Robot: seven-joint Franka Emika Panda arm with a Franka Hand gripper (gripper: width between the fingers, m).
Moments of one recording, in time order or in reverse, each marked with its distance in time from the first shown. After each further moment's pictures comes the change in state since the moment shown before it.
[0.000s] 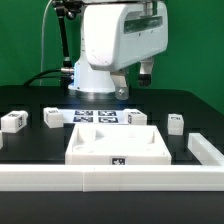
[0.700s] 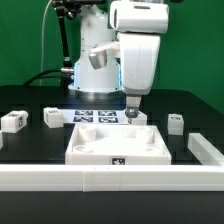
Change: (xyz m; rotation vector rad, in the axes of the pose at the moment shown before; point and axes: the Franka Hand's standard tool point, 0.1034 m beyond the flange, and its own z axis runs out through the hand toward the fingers) arm -0.011 -0.029 0.034 -0.015 -0.094 -0.344
